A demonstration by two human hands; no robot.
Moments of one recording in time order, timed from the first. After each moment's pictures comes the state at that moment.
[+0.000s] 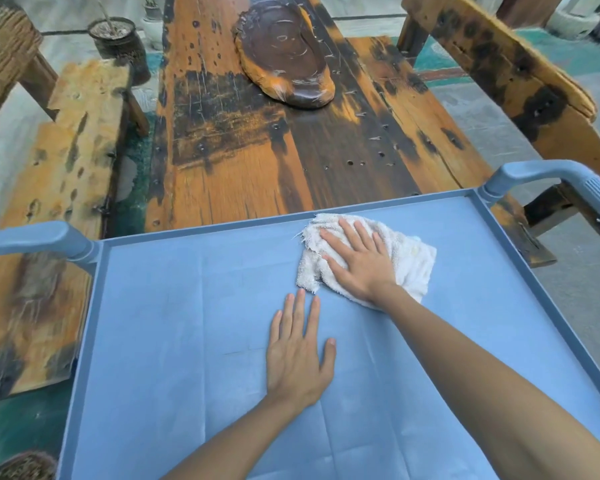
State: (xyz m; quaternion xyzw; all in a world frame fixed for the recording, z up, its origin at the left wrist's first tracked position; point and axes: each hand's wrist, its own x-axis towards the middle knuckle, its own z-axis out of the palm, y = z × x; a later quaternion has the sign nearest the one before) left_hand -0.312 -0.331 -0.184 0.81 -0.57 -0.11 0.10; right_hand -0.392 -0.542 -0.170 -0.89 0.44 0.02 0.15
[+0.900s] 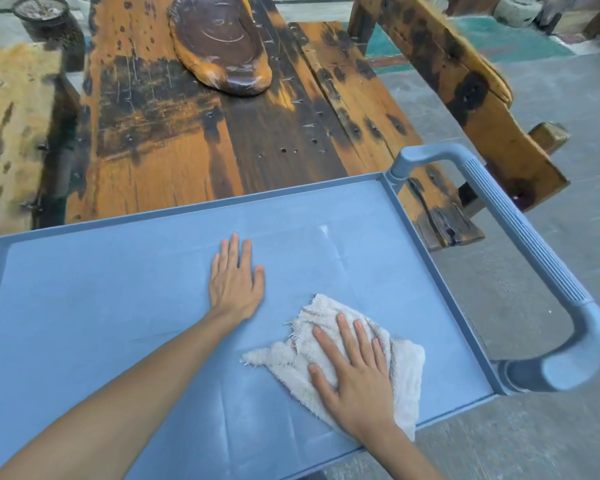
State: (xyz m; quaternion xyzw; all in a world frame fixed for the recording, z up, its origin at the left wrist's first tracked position) left_hand -0.335 -0.434 -0.161 0.83 -0.53 -0.14 0.12; right_hand -0.613 -0.374 -0.173 -0.85 0.51 -0.04 0.14
